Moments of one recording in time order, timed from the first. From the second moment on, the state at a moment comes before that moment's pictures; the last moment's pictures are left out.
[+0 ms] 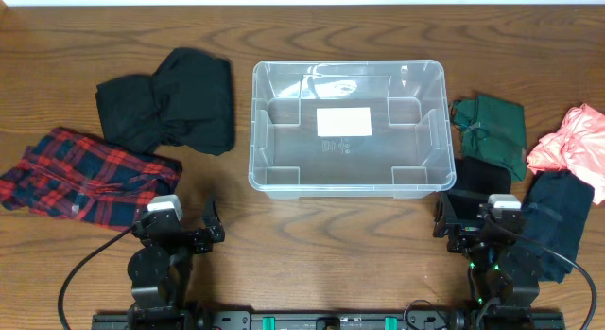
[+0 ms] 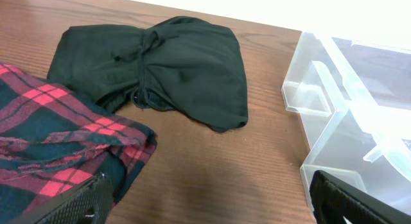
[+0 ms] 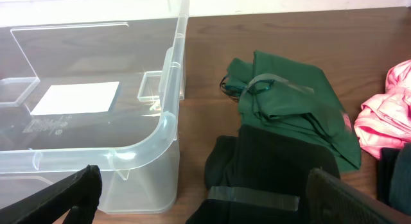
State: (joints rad) left arm 0.06 0.01 0.14 -0.47 0.05 -0.16; right arm -0.03 0.01 0.13 -0.45 -0.03 0.08
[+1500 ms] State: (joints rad) left arm 0.06 0.01 0.14 -0.46 0.05 -0.16; right arm -0.03 0.55 0.58 -0.45 -0.29 0.24
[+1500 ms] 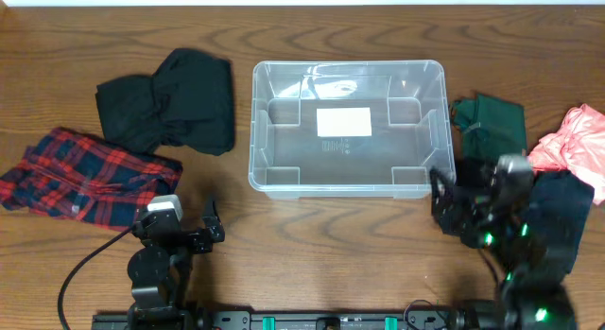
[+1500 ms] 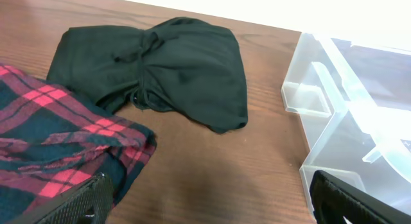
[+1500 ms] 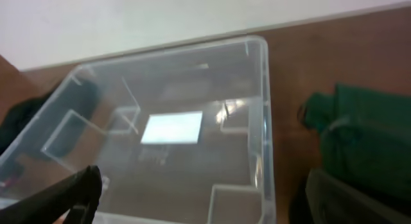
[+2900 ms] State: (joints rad) left arm 0.06 0.01 0.13 -0.46 0.05 -0.16; right arm -0.95 2.05 1.47 -0.67 -0.48 0.13
